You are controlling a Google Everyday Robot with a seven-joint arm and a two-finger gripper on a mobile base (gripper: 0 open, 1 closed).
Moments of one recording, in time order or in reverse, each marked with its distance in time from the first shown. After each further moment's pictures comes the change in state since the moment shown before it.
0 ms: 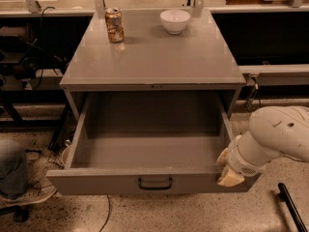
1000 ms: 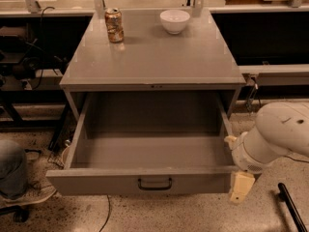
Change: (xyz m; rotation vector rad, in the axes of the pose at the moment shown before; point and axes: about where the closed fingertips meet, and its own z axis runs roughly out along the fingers) arm 0.002 -0.005 -0.017 0.024 0.000 -0.014
